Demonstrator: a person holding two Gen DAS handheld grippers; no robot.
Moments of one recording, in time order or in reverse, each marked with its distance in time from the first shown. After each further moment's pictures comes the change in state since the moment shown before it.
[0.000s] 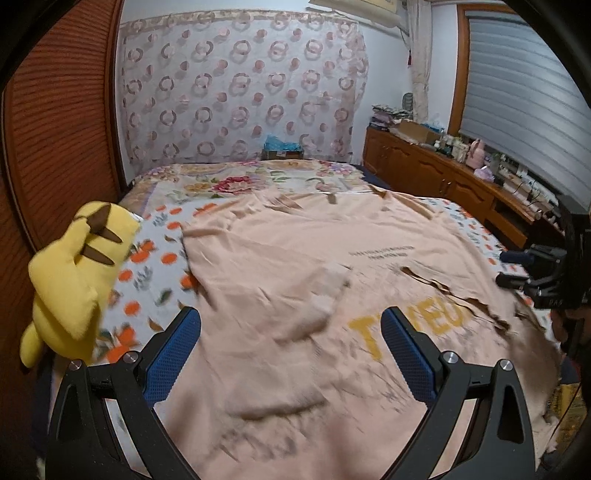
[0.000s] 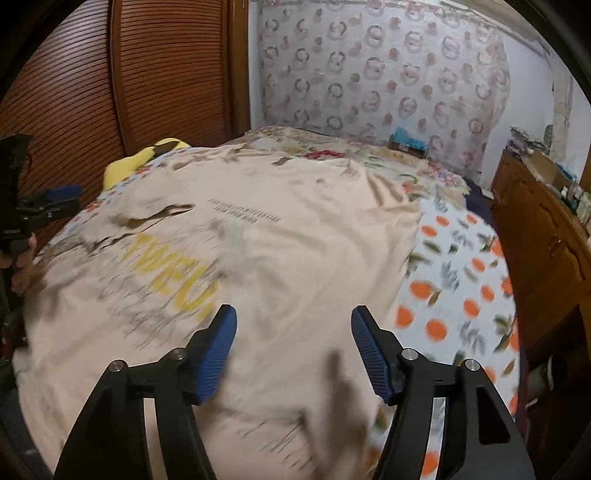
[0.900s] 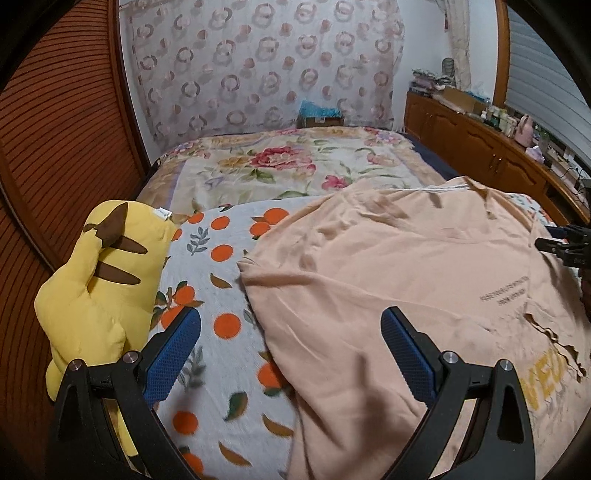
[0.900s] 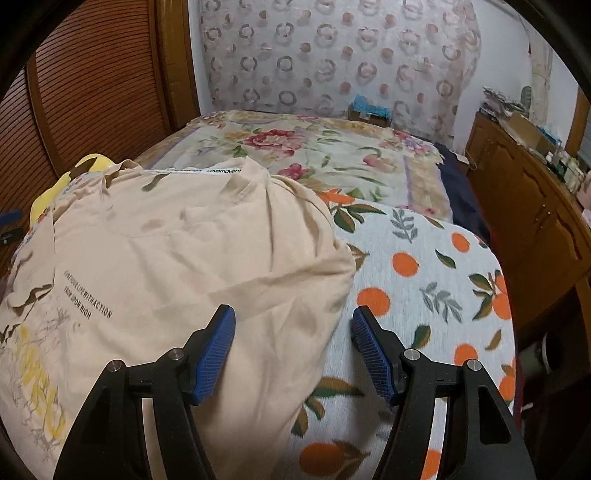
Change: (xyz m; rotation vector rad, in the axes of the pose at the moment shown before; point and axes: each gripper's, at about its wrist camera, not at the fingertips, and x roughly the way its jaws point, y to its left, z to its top) left arm 0.110 0.073 0.059 0.006 0.163 0.142; right arm 0.129 -0.080 0.088 0.125 0.103 -0.078
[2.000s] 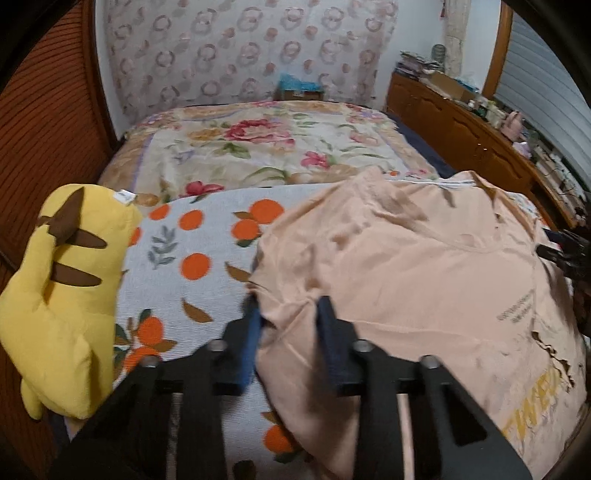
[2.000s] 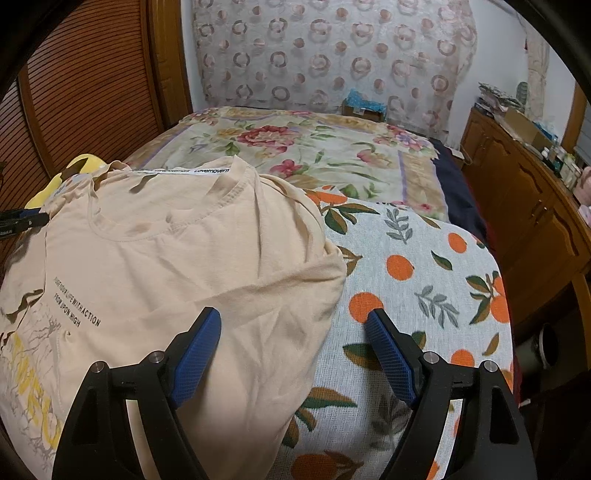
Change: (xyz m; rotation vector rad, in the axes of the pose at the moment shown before) left arm 0.051 0.015 0.023 -0.012 0.118 -0.152; right arm 0.007 -0.012 0.001 0.004 0.016 -0.007
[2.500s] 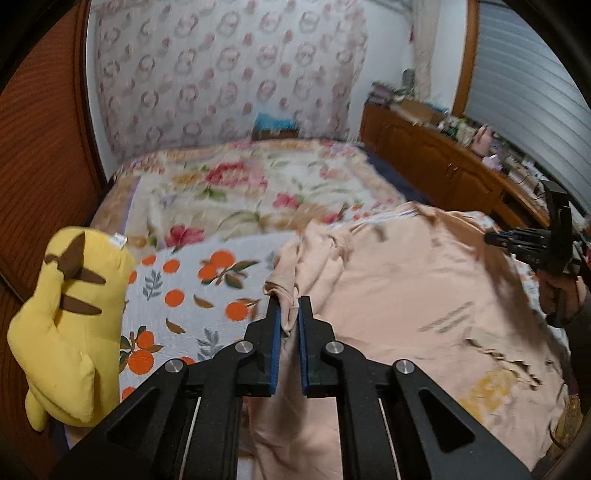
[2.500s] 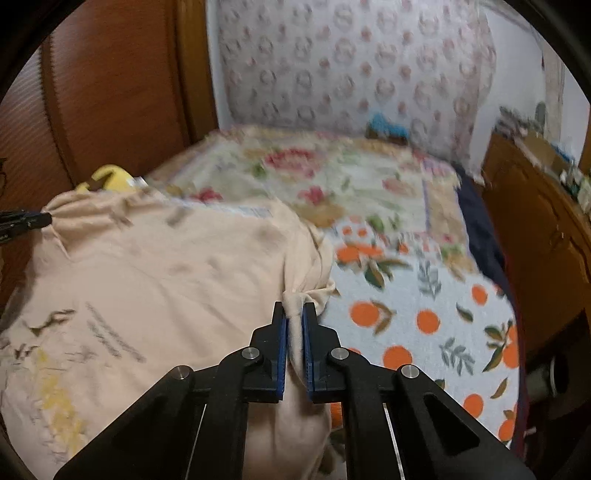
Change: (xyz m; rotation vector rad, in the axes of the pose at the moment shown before) left arm -0.083 -0.046 -0.003 0.062 -0.171 -0.053; right arm -0.026 0.014 0.012 -0.052 -0.120 0.082
